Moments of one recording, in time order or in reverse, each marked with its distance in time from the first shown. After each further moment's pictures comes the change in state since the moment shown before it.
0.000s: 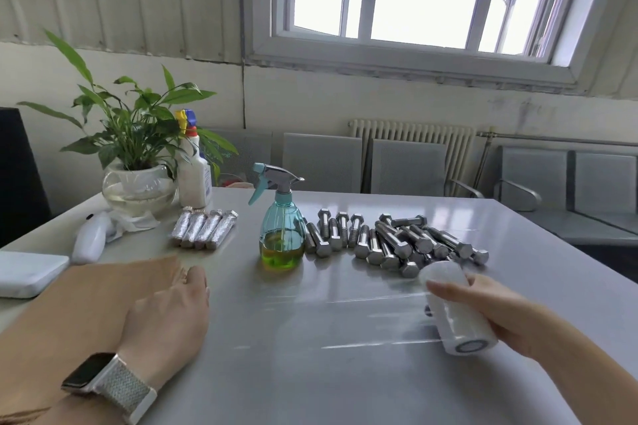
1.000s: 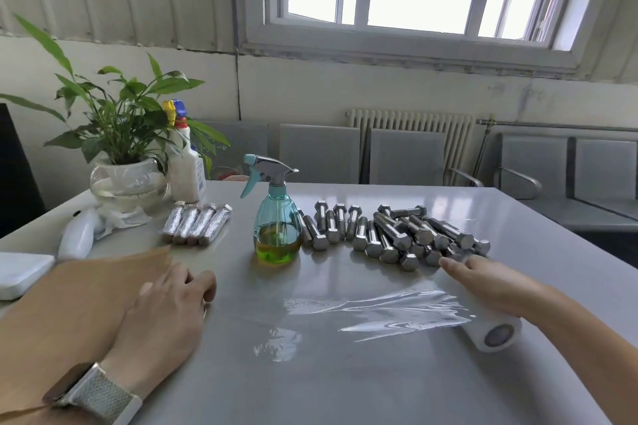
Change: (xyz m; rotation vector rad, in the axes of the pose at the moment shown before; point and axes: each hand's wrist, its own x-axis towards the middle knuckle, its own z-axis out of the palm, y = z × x) left_hand 0.004 -0.001 0.001 -0.174 -0.066 0.037; right_hand 0.052 0.009 -0.025 -0.827 0.246 0.060
